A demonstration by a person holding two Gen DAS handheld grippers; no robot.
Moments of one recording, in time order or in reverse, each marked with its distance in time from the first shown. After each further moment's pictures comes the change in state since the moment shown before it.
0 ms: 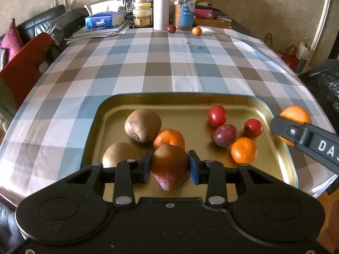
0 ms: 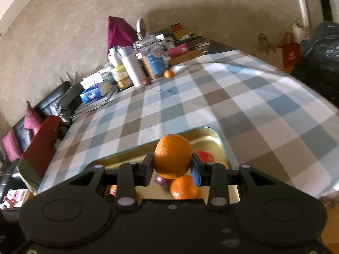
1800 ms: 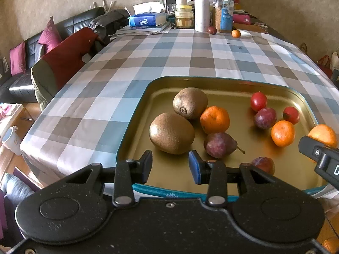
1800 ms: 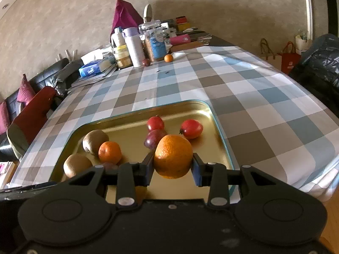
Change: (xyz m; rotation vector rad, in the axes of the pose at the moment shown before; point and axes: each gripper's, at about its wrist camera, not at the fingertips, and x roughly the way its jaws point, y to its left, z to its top) left arm -0.013 0.017 -0.046 -0.076 -0.057 0.211; right arm -0.011 0.003 -0.042 -0.138 0.049 -0.037
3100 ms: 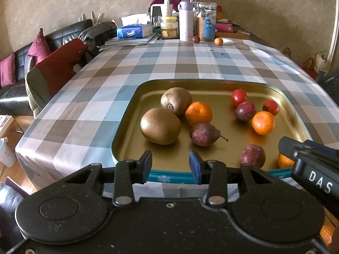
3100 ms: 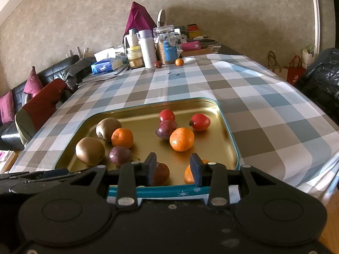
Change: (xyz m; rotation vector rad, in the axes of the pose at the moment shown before) left arm -0.024 0.003 -0.024 0.043 -0.081 -0.079; right arm -0.026 0.012 -0.029 -0.076 -0.047 0.014
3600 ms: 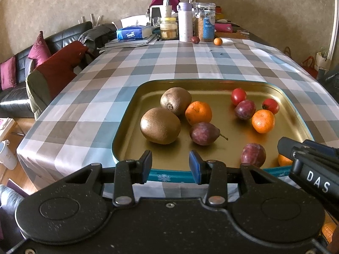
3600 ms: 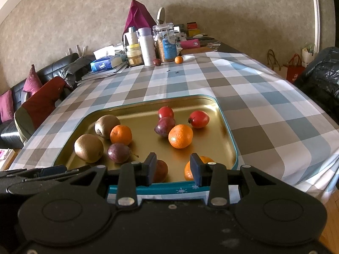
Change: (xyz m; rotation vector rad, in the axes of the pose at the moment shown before) left arm -0.002 -0.001 -0.003 0.012 -0.004 0.005; right arm -0.001 0.000 -0.003 -0.003 0.009 -0.003
